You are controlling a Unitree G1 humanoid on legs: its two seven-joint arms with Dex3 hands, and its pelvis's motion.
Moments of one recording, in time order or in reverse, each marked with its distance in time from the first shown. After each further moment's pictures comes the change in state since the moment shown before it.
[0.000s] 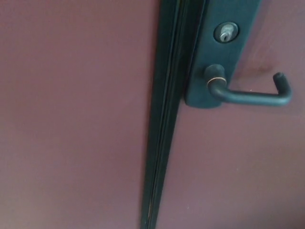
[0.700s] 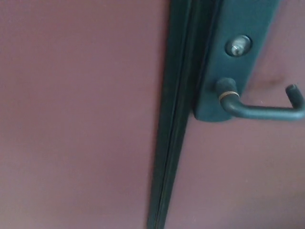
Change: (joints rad) left_arm 0.010 0.005 -0.021 0.004 0.007 -0.003 0.006; right_arm -0.014 -0.001 0.015 0.005 -0.009 0.026 0.015
